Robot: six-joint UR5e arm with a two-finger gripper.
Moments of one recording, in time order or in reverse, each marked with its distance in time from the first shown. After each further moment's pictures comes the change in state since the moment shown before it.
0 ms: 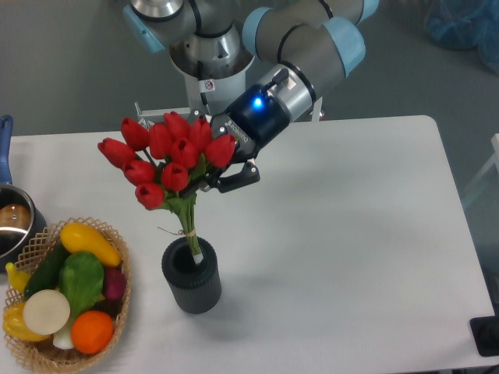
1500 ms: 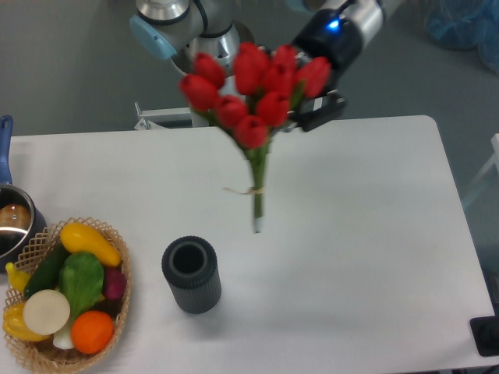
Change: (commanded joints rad) arm 0.297 0.054 0.107 -0.008 -0.037 -0.190
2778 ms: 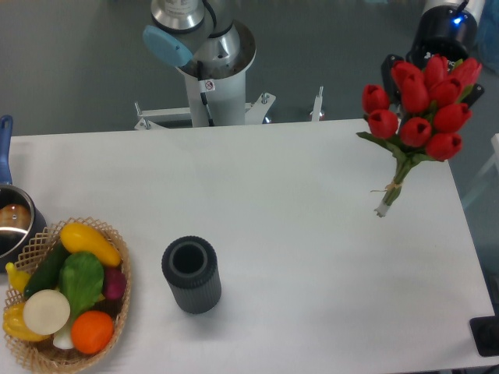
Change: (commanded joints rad) arm 0.164 -0.104 0.037 0.006 0.118 0.038
